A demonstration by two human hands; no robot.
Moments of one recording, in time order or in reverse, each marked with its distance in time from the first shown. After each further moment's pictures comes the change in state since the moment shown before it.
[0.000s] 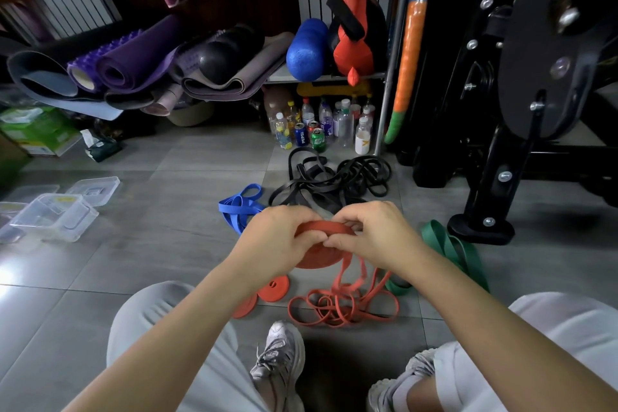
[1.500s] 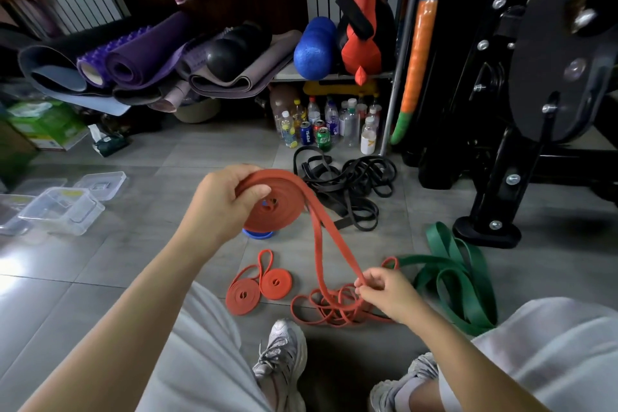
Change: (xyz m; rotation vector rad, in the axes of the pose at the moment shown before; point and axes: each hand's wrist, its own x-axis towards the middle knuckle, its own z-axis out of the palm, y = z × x) left_hand 0.002 -0.036 -0.050 -0.083 0.368 -0.087; right_hand -0.036 0.117 0.092 0.325 -0.131 0.470
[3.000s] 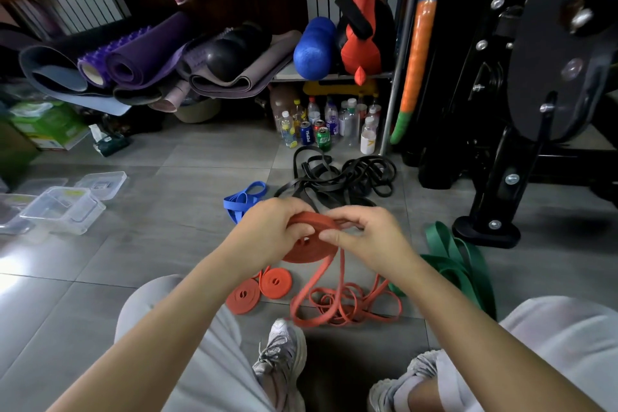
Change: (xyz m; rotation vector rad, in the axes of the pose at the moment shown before) left_hand -0.016 0.023 0.037 0.120 -0.401 0.046; right_hand -0.026 -0.130 -0.028 0.036 0.122 -0.523
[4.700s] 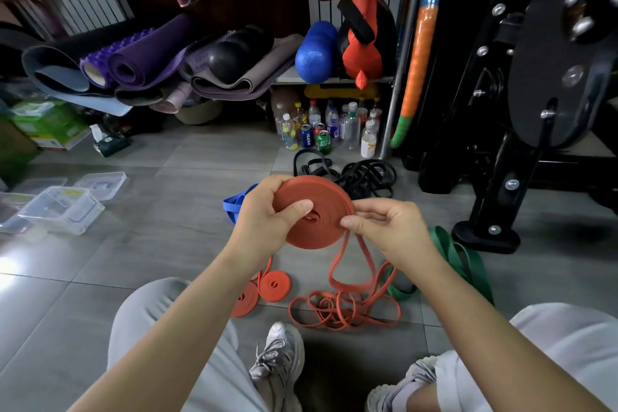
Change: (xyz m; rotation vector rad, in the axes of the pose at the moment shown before) left_hand 0.000 0.007 0.005 -0.725 0.339 -0.140; right_hand -0.003 -0.008 -0.018 0.305 0.136 0.059
